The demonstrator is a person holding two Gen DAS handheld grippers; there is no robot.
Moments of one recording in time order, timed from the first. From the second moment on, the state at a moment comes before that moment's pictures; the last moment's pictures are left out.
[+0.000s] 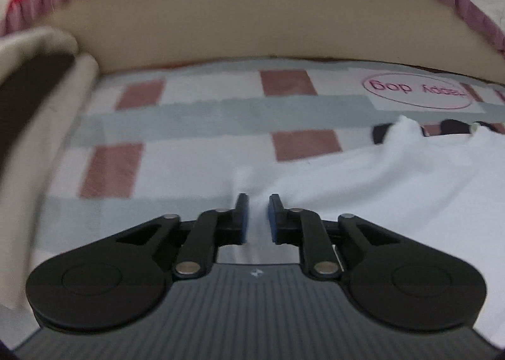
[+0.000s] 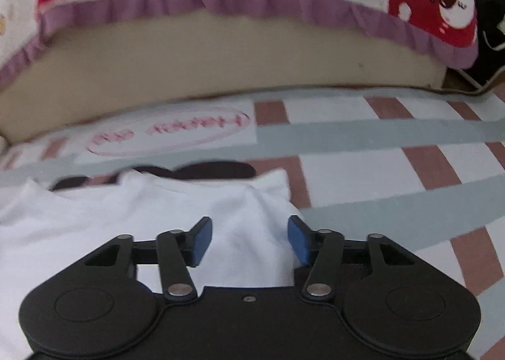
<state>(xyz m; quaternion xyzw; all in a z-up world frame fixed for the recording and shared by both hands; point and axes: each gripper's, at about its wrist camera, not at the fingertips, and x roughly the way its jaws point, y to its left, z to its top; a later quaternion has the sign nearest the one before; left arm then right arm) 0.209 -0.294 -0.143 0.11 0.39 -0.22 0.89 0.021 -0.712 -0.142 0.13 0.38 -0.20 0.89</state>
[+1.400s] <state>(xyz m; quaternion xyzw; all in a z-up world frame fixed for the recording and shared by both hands) 0.129 -0.279 -0.143 0.15 0.50 -0.24 0.82 0.005 -0.623 -0.130 0.04 0.52 -0.05 0.85</state>
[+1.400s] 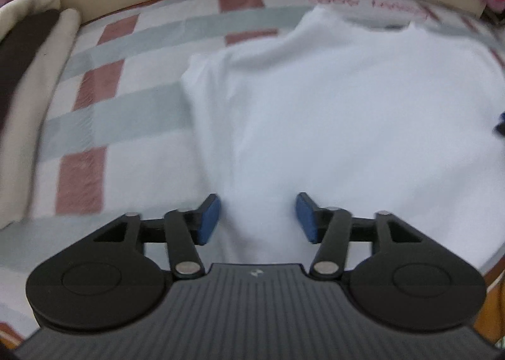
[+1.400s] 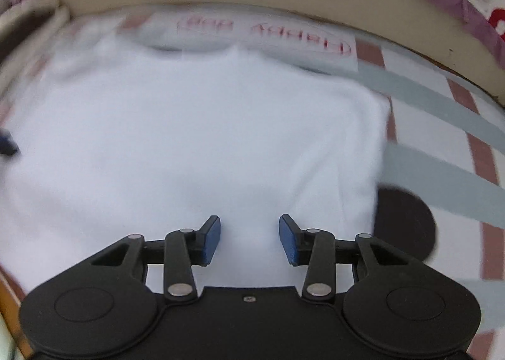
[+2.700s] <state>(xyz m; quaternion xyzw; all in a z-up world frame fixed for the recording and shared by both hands) 0.060 -0.258 -0.110 0.03 0.45 -0.30 0.84 -0.138 -0.633 -0.141 0.58 0.31 -0.39 0.64</state>
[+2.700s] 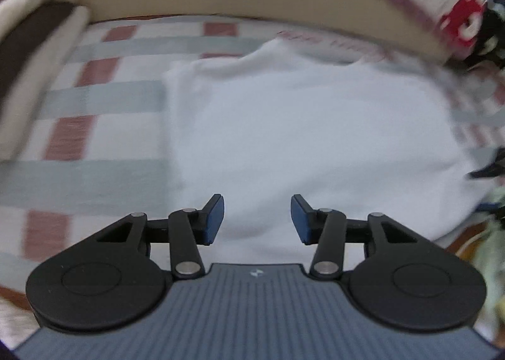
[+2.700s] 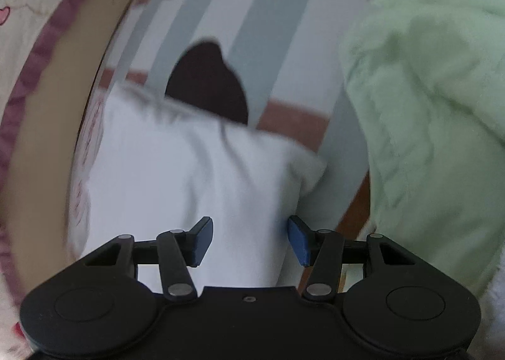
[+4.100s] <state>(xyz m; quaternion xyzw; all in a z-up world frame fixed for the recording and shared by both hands) 0.134 -0.203 -0.132 -0.17 0.59 -0.27 0.74 -0.009 -0.374 -0.123 0.11 0.41 0.10 0.90</state>
